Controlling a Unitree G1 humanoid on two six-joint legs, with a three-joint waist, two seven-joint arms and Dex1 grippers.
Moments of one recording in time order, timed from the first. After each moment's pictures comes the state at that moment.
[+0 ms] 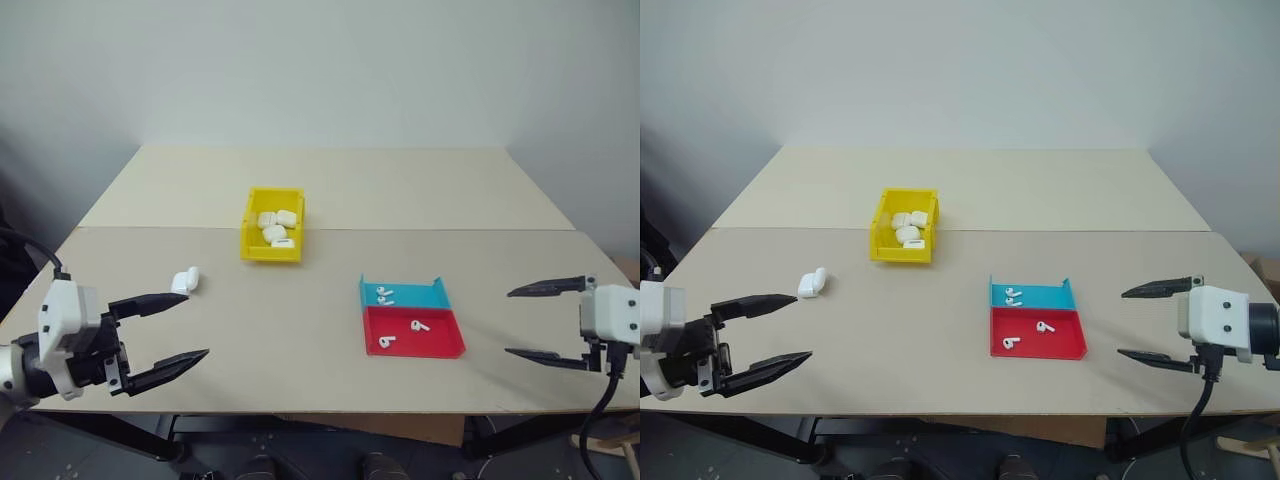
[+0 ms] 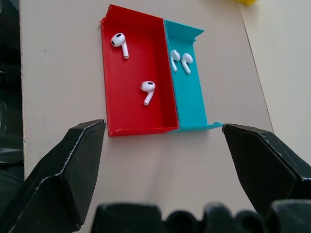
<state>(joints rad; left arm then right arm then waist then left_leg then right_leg) 0.25 0.88 0.67 -0.54 -0.75 0.45 -1.14 0.02 -1.12 -0.44 -0.10 0.37 -0.15 1.37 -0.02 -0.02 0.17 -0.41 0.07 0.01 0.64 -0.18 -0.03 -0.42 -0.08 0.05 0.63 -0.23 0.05</state>
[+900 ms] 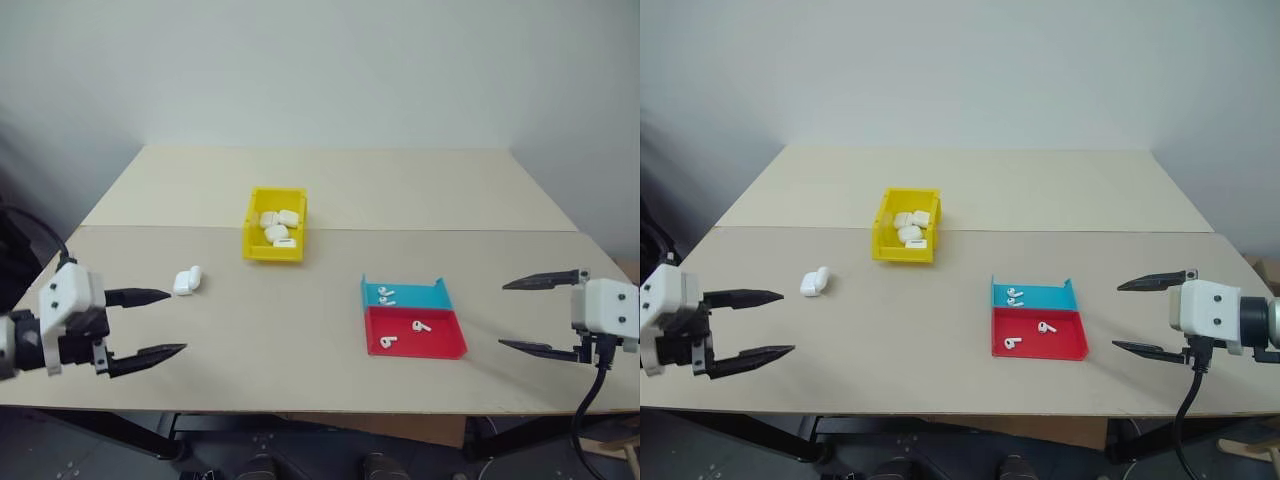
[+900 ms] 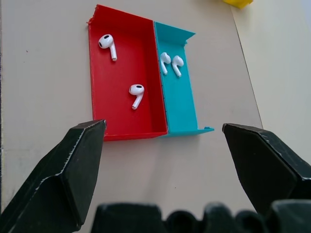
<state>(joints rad) 0.08 1.11 0.53 -0.23 -0.57 0.37 -1.27 -0.02 -1.12 -0.40 -0.07 0.35 -0.17 1.33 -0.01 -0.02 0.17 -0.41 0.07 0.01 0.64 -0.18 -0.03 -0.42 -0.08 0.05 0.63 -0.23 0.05</state>
